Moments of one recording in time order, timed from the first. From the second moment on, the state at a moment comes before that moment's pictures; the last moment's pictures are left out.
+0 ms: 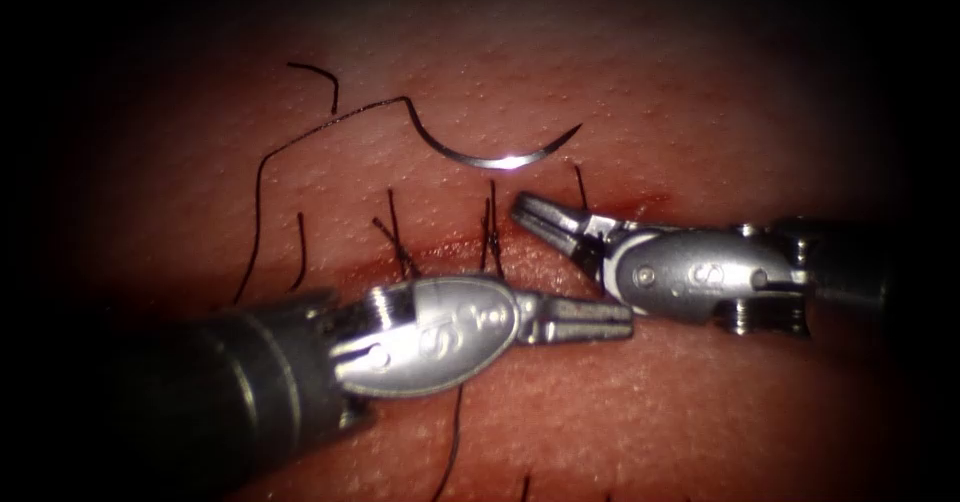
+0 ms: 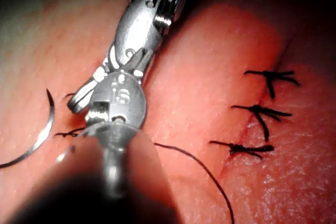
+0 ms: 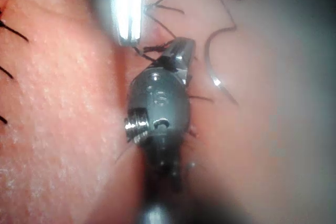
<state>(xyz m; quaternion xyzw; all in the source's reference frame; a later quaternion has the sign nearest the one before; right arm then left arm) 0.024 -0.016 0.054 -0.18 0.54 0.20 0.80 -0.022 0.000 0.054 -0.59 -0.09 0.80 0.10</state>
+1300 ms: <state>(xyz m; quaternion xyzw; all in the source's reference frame) 0.009 -0.012 0.046 -0.25 0.50 0.18 0.81 -0.022 -0.011 0.060 -0.50 -0.19 0.83 0.14</state>
